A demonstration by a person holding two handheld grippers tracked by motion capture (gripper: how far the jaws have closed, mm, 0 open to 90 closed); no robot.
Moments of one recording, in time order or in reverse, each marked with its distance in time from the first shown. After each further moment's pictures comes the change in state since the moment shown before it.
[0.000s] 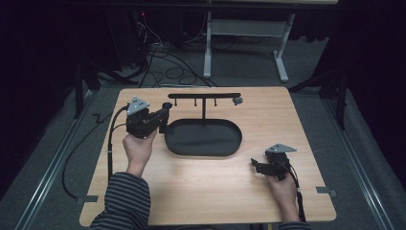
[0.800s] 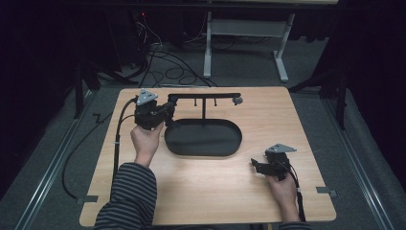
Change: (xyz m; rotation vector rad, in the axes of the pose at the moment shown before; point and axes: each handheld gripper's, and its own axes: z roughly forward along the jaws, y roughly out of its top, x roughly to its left) left arm -0.002 0.013 0.027 0.018 0.007 -0.009; right arm 0.000 0.000 0.000 0.000 0.001 0.000
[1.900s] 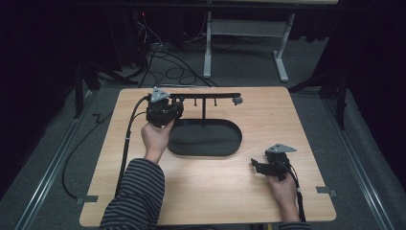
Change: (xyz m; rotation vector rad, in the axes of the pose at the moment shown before) left arm -0.014 0.002 0.027 0.042 -0.005 0.023; right arm 0.000 0.000 0.000 -0.001 0.003 -0.001
